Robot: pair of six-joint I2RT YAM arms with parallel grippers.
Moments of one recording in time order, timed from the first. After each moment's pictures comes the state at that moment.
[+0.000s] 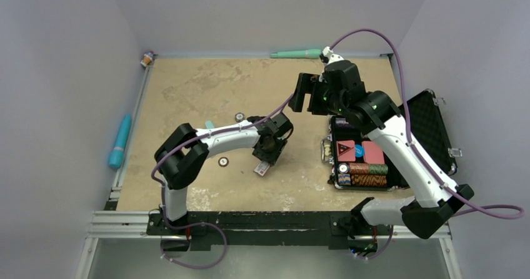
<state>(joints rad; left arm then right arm) -0.92 1.92 1.35 -0.70 -0.08 -0.44 0.60 1.28 1.55 -0.89 0.08 0.56</state>
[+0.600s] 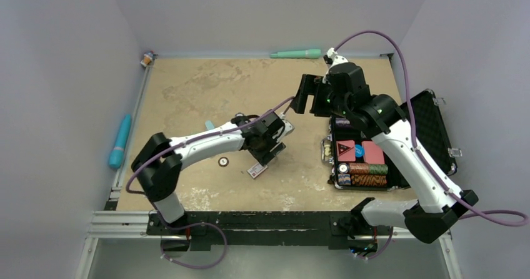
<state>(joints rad) -0.92 1.75 1.25 -0.71 -0.10 -0.01 0.60 1.25 1.53 -0.89 0.08 0.58</state>
